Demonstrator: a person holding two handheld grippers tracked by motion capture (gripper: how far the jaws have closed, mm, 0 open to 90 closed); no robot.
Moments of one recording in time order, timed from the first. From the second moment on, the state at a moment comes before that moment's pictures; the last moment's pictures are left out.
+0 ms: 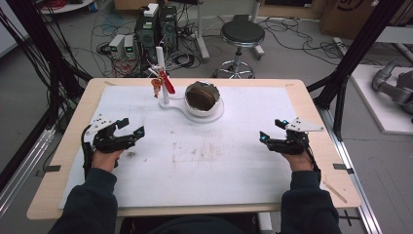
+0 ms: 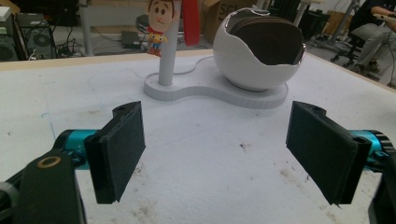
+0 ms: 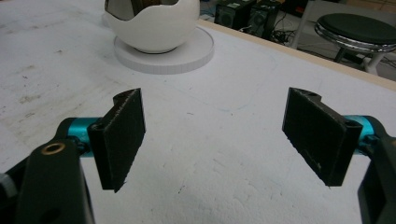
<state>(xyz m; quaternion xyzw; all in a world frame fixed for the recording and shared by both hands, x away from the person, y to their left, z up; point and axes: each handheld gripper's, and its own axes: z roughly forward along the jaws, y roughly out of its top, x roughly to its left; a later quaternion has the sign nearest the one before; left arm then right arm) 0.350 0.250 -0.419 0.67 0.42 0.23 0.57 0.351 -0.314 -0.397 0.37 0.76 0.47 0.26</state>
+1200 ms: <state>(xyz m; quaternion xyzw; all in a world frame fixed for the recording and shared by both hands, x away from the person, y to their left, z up) 0.345 0.243 -0.418 0.69 0.40 0.23 0.57 0.352 -0.314 -0.403 0.38 0.76 0.45 0.27</state>
